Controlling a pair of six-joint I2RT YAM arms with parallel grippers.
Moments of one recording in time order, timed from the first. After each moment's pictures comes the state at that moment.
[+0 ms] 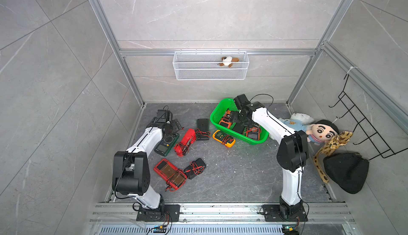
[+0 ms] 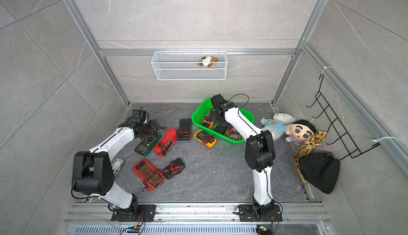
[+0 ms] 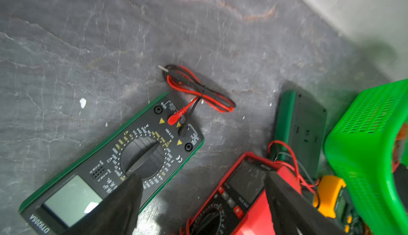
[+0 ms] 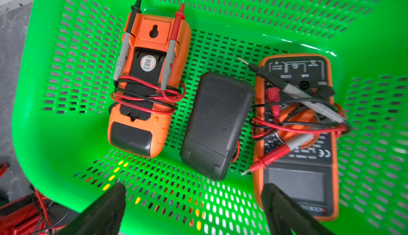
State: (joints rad) left arm -0.11 1.62 1.15 -0.50 0.02 -0.52; right arm 0.42 2.02 1.84 -0.93 0.18 0.63
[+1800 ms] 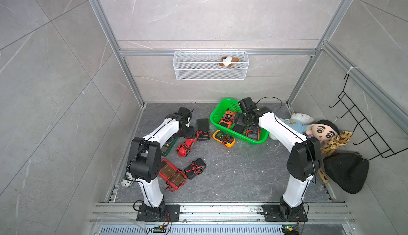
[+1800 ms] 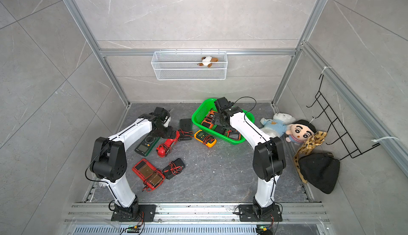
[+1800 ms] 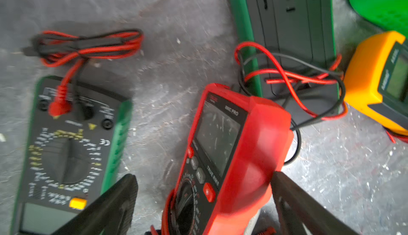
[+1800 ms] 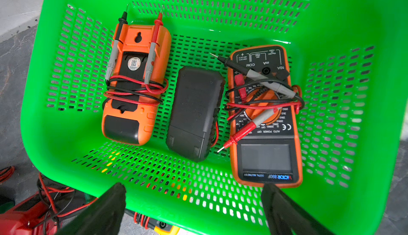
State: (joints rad) left arm -0.32 1.82 1.39 -0.83 0.03 -0.14; right arm 0.42 1.87 1.66 -0.86 0.22 0.69
